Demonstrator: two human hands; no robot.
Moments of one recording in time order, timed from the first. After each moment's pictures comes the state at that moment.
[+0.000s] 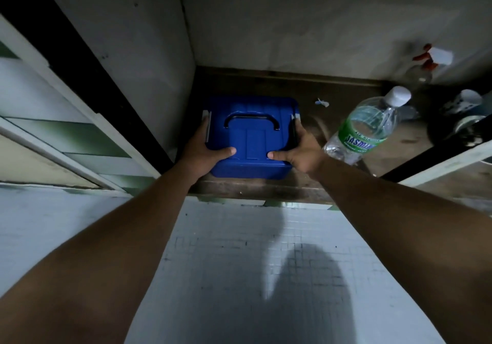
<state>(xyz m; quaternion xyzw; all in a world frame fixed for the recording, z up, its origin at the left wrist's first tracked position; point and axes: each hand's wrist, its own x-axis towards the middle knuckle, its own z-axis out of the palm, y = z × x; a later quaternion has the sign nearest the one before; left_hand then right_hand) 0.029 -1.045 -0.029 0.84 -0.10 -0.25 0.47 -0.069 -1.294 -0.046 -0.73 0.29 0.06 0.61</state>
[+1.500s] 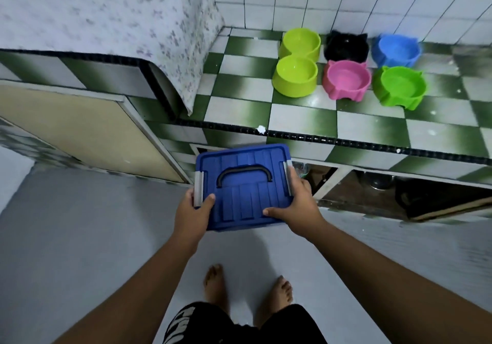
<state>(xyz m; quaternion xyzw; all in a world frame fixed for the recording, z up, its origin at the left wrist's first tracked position) -0.278 -0.950 0.511 0.80 0.15 -0.17 0.56 -0.340 -1.192 0.516 -0.81 0.23 0.09 0.53</state>
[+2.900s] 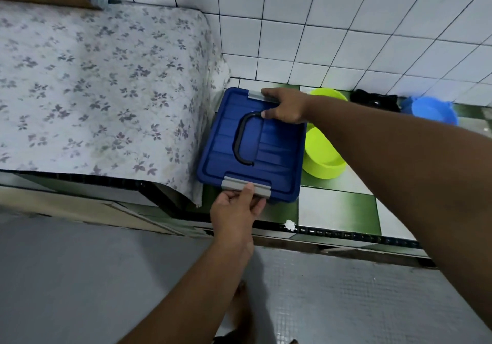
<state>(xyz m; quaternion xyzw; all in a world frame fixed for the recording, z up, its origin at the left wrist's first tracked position) -0.029 -1.074 0.597 0.49 0.32 -0.21 0.78 0.132 -1.285 0.636 -0.95 0.08 0.18 0.24</state>
